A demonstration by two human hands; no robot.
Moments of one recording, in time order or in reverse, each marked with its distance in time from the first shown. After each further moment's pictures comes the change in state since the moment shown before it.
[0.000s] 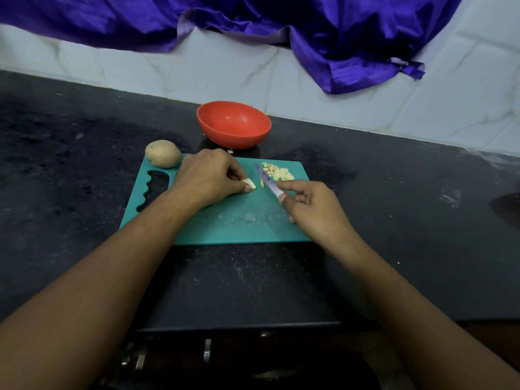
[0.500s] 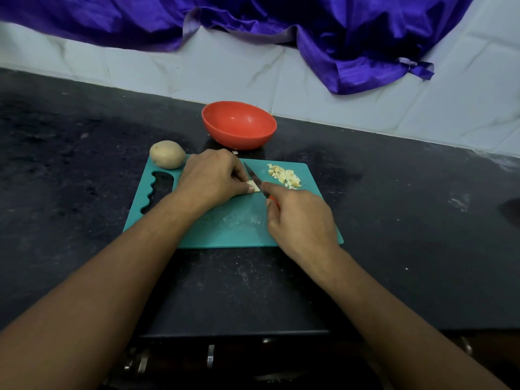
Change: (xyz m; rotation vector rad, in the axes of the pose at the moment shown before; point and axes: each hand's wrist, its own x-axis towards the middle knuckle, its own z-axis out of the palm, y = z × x) left_hand -0.001 0.000 0.000 0.000 0.037 0.011; right_hand -0.014 -0.029 0.030 -0.567 0.157 -0.283
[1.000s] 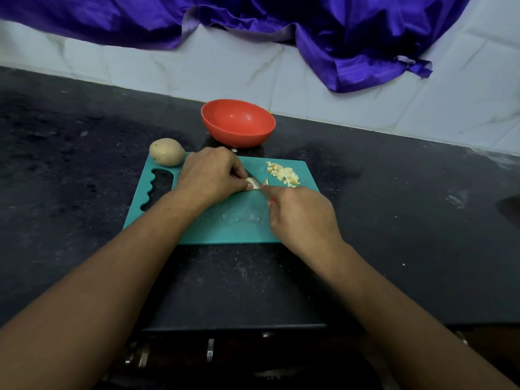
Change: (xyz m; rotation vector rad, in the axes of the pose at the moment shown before) left_hand 0.001 -0.002 0.002 0.018 0.009 0.012; right_hand 0.004 0.004 -0.011 -0.106 -0.169 0.004
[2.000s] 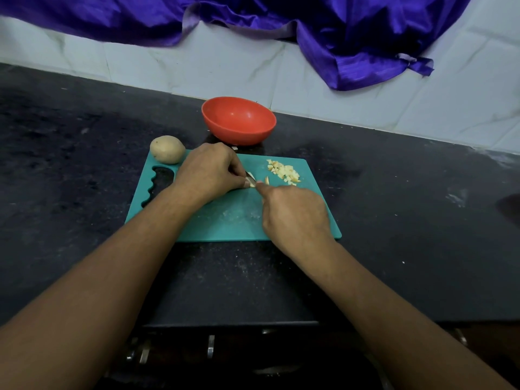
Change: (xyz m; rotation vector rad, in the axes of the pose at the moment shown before) left_hand 0.002 -0.004 -0.002 -0.059 -0.002 0.001; right_hand -0.001 -0.013 0.003 -0.115 0.022 -0.059
